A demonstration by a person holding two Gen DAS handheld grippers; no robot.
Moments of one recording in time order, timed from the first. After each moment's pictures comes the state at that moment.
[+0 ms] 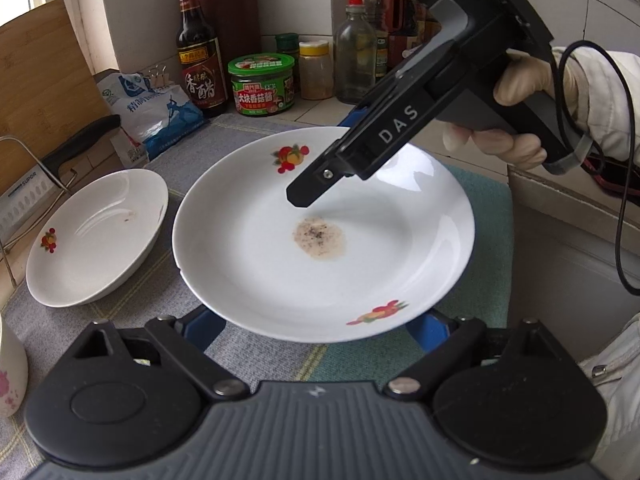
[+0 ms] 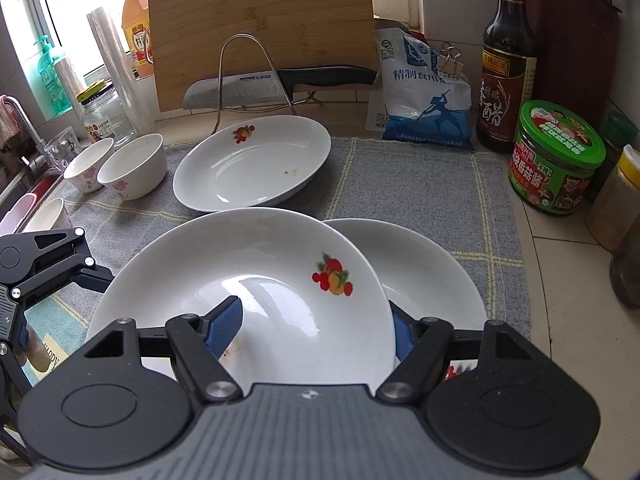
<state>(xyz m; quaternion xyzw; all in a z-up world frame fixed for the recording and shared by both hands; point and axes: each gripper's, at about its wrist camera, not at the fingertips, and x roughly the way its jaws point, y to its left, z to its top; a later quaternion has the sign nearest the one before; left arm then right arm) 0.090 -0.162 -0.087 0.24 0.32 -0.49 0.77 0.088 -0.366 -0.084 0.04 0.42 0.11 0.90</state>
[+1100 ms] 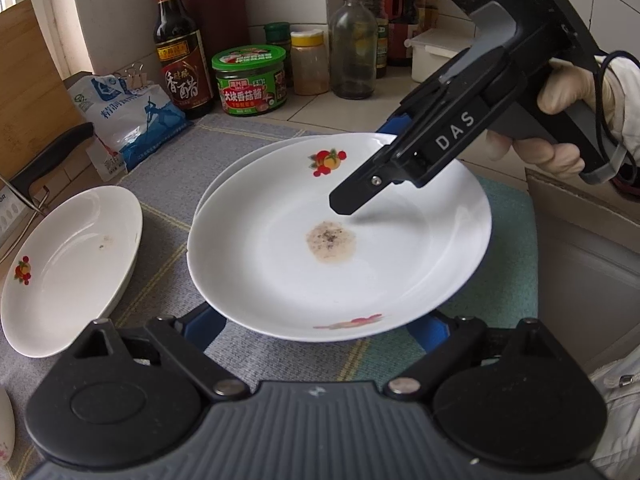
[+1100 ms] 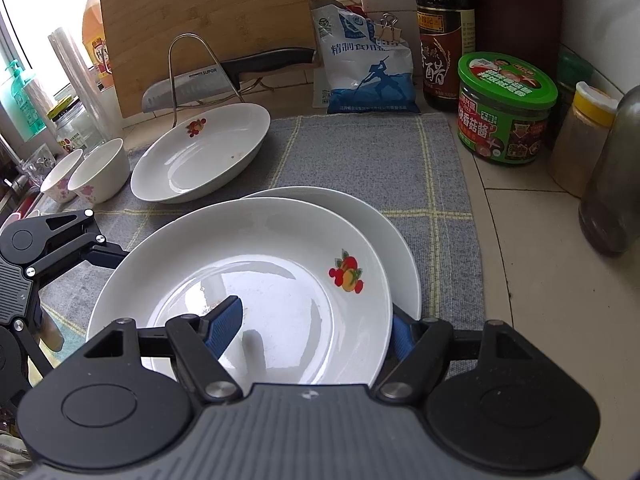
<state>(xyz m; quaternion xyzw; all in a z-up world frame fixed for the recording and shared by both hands) 0.109 -0.201 -0.101 0.26 0.32 -0.50 0.76 0.077 -0.412 -0.100 0.08 0.43 0.08 0.89</state>
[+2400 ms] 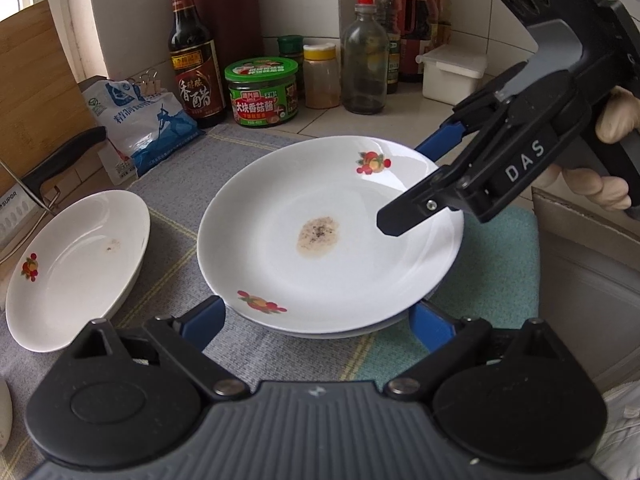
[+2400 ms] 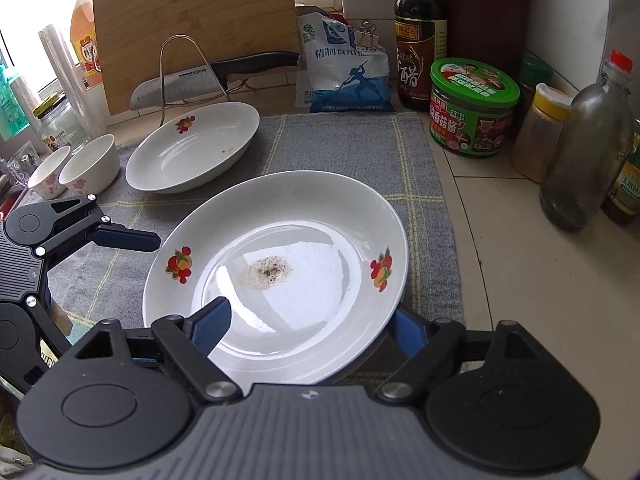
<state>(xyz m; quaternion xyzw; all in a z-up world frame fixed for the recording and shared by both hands) 0.103 -0.203 -0.099 0.24 0.31 -0.48 0.78 0.047 -0.403 -0.088 0.06 0.44 0.04 0.90</state>
